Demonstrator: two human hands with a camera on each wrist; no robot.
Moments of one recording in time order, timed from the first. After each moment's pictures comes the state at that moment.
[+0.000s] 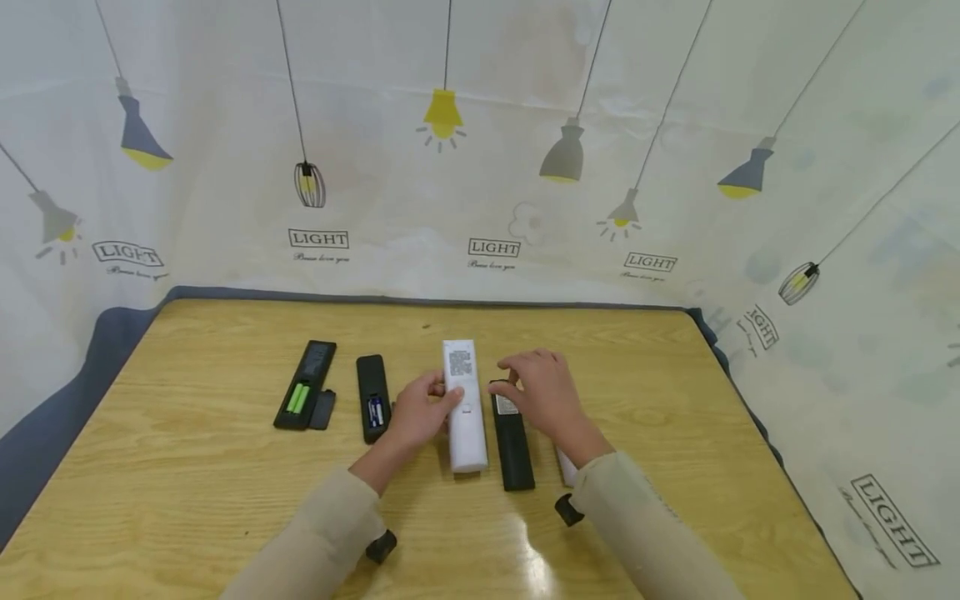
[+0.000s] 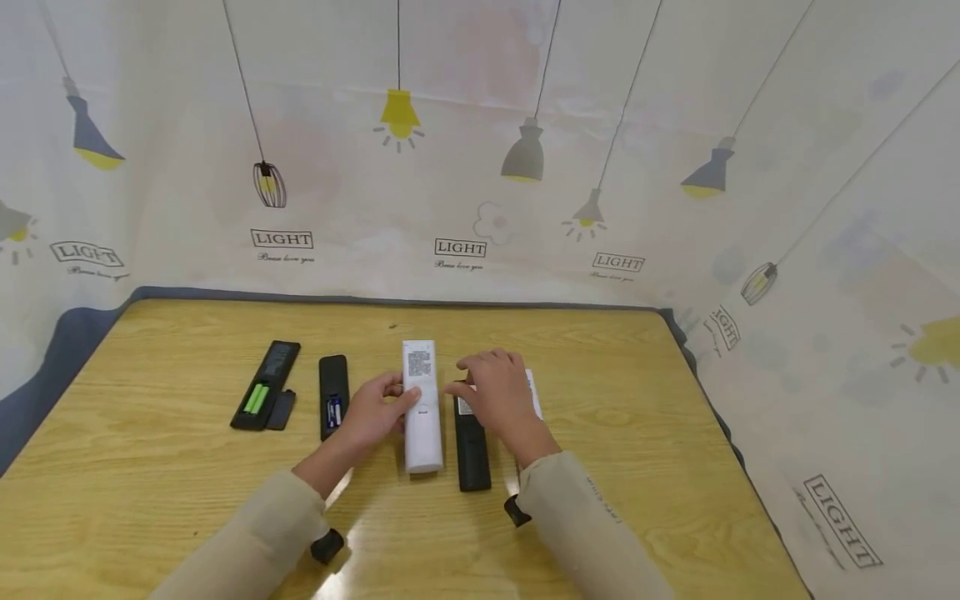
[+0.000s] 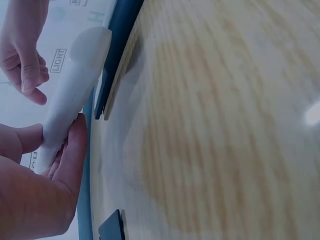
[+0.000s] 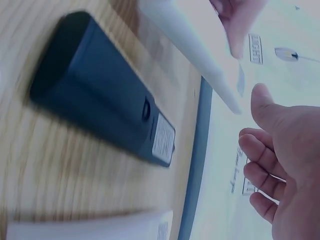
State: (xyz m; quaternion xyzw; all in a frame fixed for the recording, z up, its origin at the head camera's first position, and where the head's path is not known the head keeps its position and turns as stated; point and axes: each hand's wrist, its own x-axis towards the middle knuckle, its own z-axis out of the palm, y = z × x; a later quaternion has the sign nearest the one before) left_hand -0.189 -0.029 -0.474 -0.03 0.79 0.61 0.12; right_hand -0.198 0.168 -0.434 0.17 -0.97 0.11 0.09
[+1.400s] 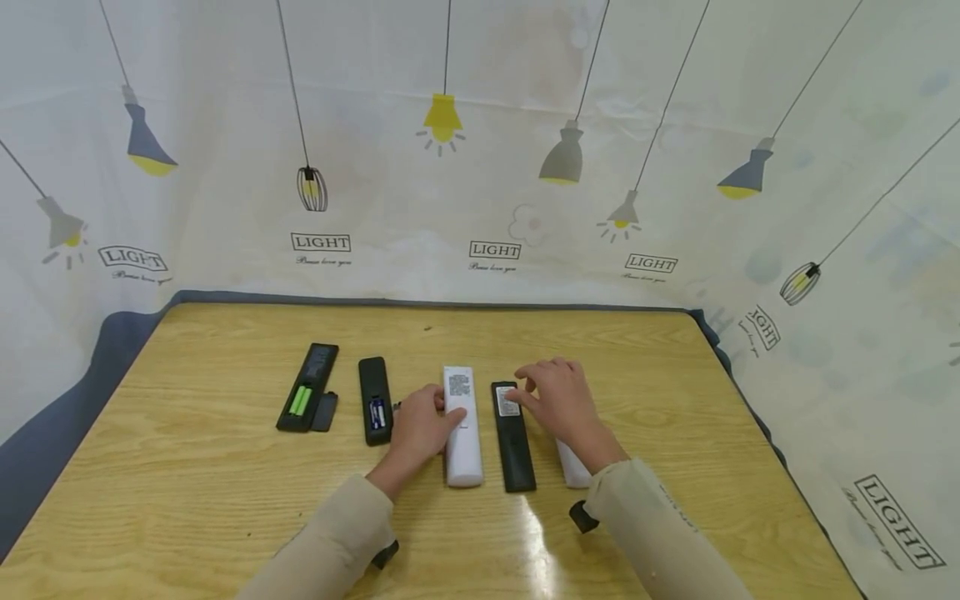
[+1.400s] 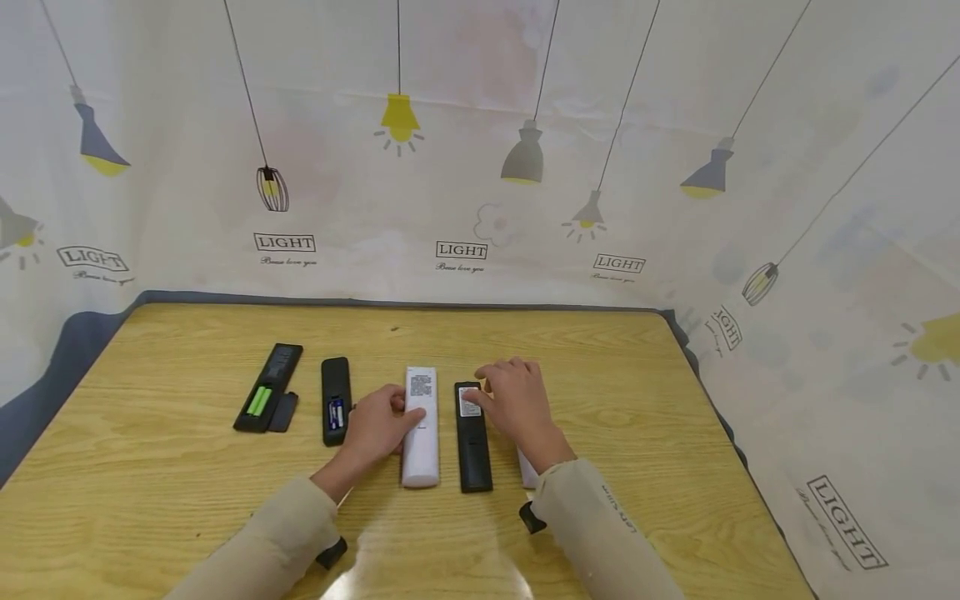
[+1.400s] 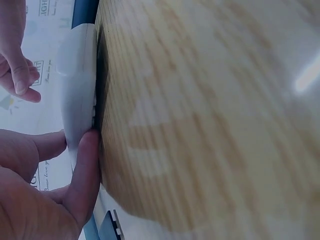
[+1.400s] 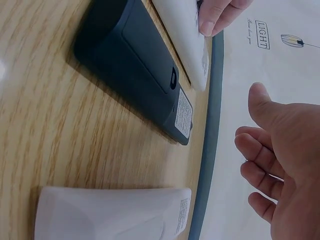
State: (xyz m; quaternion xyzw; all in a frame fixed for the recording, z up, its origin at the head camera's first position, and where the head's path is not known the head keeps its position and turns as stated) left_hand -0.182 -0.021 -0.482 -0.05 0.91 0.40 0.06; right_hand -0.195 0.190 -0.442 0.15 -0.98 0.09 0.06
